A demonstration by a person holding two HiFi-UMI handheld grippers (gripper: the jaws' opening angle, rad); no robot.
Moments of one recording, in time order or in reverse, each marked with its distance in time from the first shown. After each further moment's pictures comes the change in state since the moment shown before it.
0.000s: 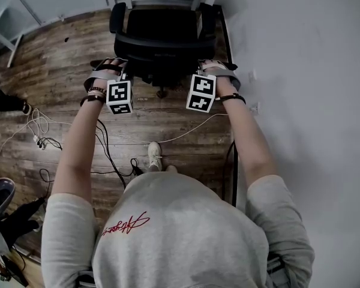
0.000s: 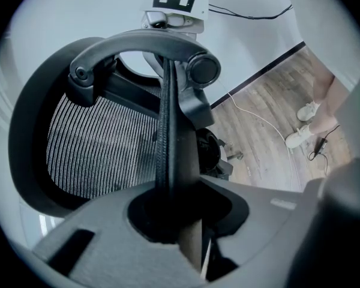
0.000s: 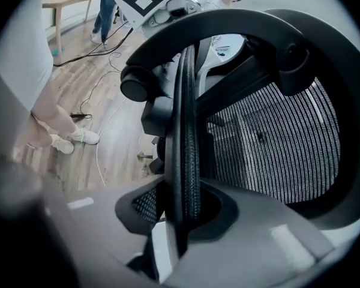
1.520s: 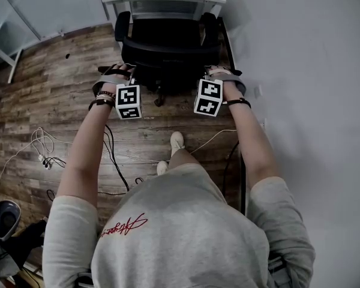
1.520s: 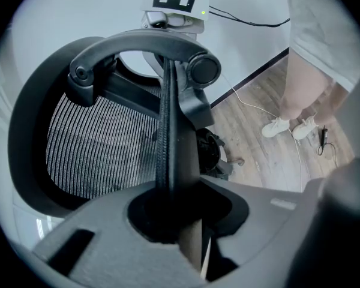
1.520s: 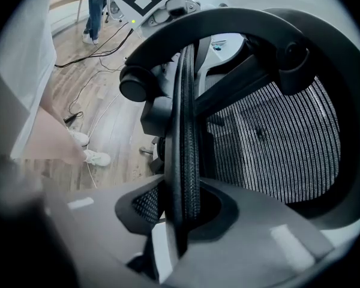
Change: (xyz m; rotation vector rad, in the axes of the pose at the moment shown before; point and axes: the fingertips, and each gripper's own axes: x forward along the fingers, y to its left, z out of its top) left arm 0.073 0.063 -0.051 0.015 -0.024 -0.012; right arm 0.070 -0.077 0.010 0.026 0.023 0.005
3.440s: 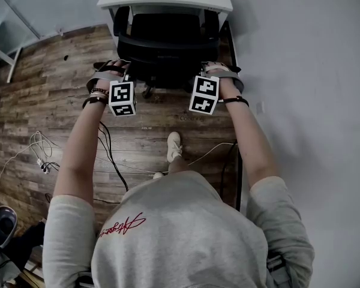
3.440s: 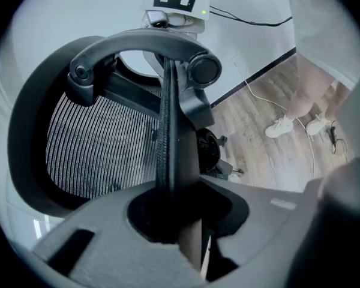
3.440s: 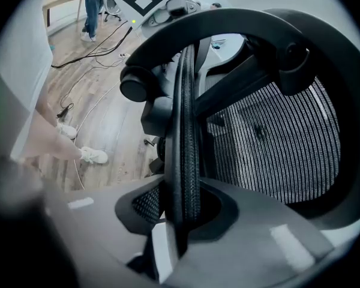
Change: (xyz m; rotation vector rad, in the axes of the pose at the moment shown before) left arm 0.099 0.099 -0.035 -0.023 0.020 -0.002; right arm 0.086 -0.120 -0.020 -0.023 -0.016 0.006
